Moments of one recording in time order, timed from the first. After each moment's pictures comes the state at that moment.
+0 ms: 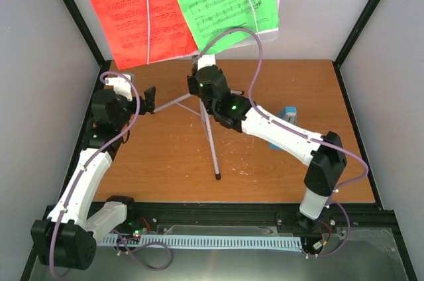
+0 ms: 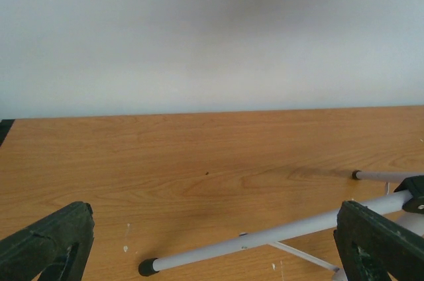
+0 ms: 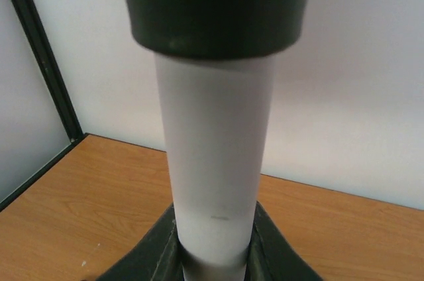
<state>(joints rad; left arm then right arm) -0.09 0.98 0.83 -0.11 0.14 -0.09 0.91 1.72 1.58 -0.03 0.56 0.11</state>
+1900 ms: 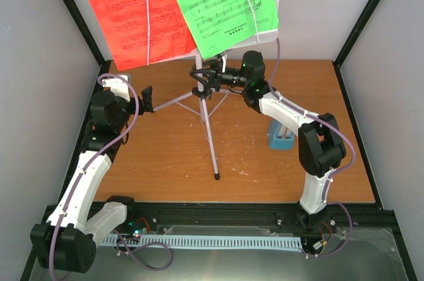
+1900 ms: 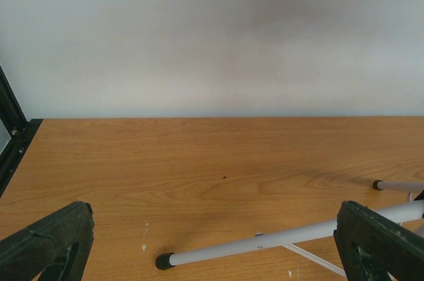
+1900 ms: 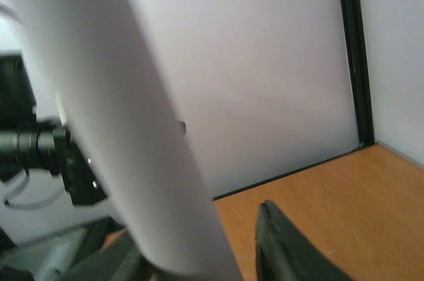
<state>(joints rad) -0.09 0.94 0.82 -0.11 0.06 -0.09 0.53 1.86 1.44 0.53 -0.92 0.38</state>
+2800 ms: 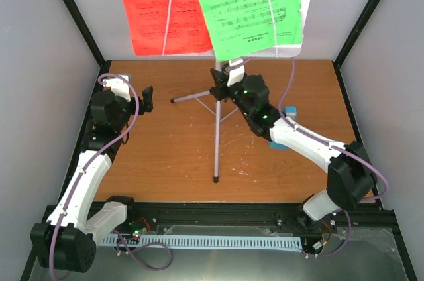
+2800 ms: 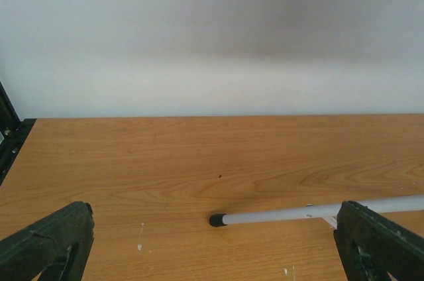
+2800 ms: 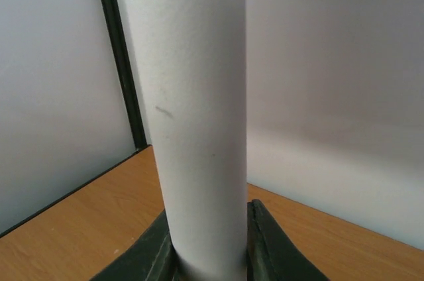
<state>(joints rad) -0.09 0.94 0.82 -0.11 0.07 -0.09 0.66 1.51 1.12 0.41 -0.01 0.07</state>
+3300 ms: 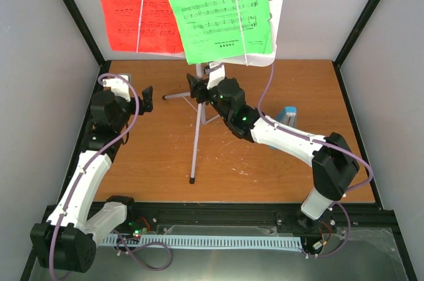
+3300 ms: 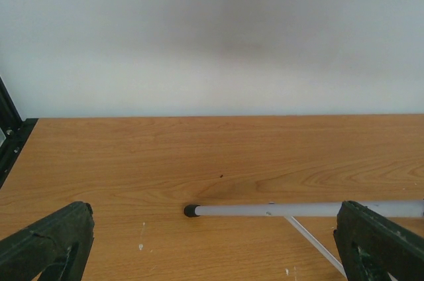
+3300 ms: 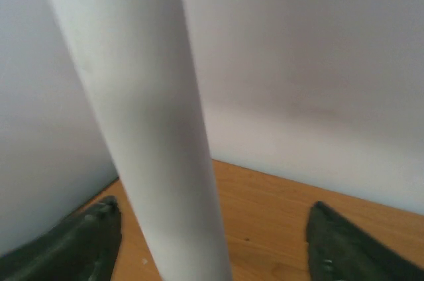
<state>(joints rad) -0.09 0.94 0.82 -0.11 0.07 -0.09 0.85 1.65 1.27 0.38 0.28 0.14</state>
